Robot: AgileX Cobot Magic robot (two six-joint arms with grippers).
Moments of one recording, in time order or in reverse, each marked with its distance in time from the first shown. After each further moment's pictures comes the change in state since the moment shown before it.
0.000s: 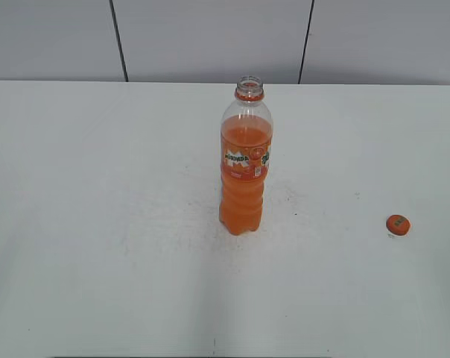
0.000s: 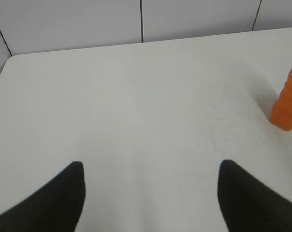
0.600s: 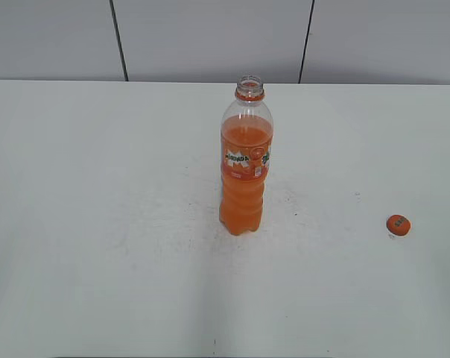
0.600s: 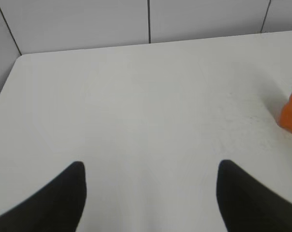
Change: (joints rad) left arm 0.042 -0.002 0.000 0.000 -0.002 0.002; right arm 0.000 0.000 0.002 -0.008 -0.015 -0.001
